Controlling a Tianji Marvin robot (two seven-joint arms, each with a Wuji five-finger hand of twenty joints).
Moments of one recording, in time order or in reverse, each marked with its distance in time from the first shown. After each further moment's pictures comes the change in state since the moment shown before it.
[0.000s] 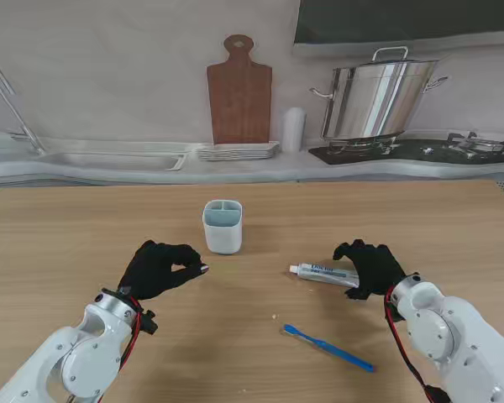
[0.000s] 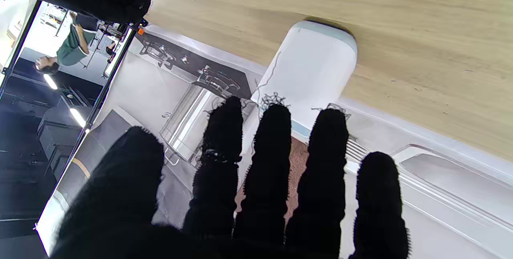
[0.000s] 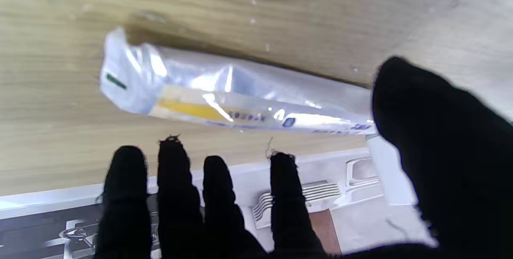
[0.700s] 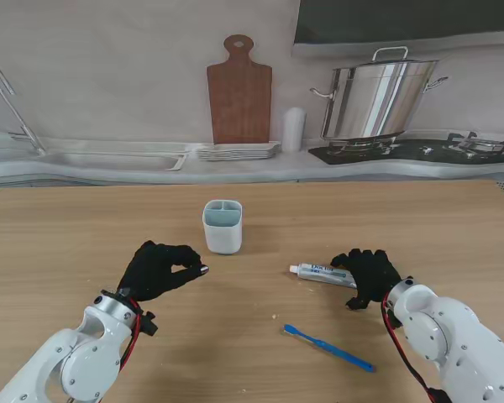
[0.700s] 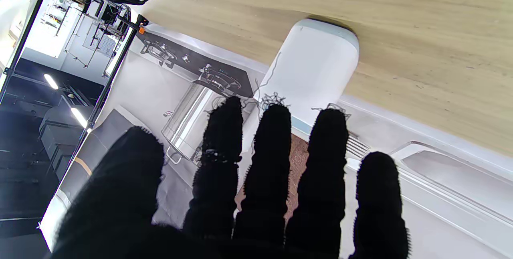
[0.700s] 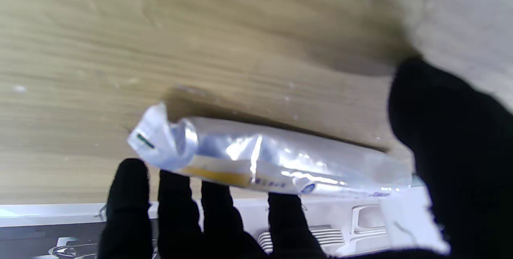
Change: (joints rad) left arm 0.014 0.000 -0.003 -0.015 0.010 0.001 0.008; right arm 0.031 0.018 -0.064 0.043 -0.101 0.032 0.034; left_hand 0.000 0.000 0.000 0.000 0.000 0.000 0.000 0.000 0.000 0.000 0.000 0.000 0.000 0.000 0.000 0.000 0.000 0.000 0.000 0.000; right_hand -0.055 0.006 -0.018 0.001 -0.016 0.044 -0.256 -0.157 -0.034 0.009 -0.191 -0.084 -0.187 0.001 0.020 0.000 -0.131 -0.035 -0.008 -0.020
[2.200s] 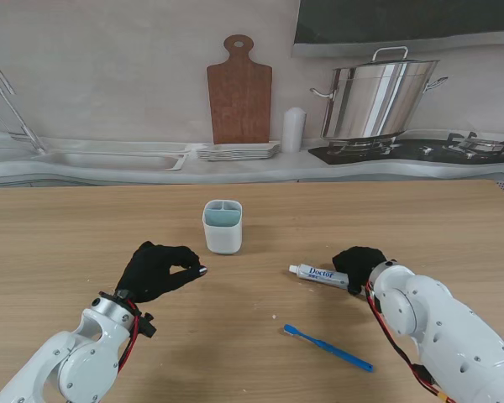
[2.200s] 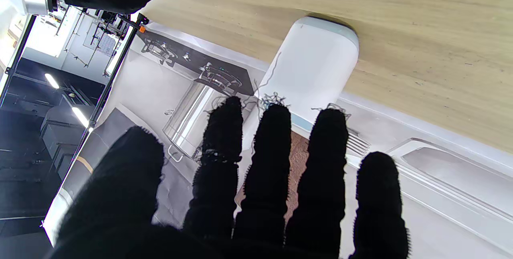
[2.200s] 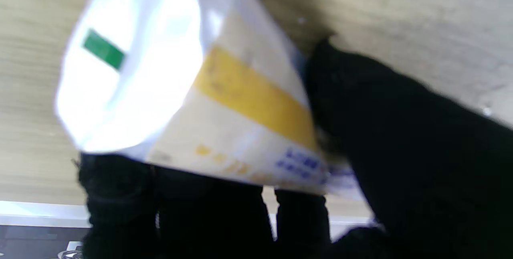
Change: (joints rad) left arm 0.016 0.000 -0.011 -0.010 0.008 -0.009 0.008; right arm 0.157 0.011 -0.182 0.029 0.036 0.220 0.116; left_hand 0.000 0.000 0.000 0.000 0.000 0.000 0.000 0.000 0.000 0.000 0.000 0.000 0.000 0.000 0.000 0.000 0.000 0.000 0.000 0.000; right_hand 0.261 -0.307 0.220 -0.106 0.668 -0.219 0.705 0.461 0.860 -0.172 0.718 0.424 0.964 -0.119 0.617 0.185 0.909 0.000 0.403 0.121
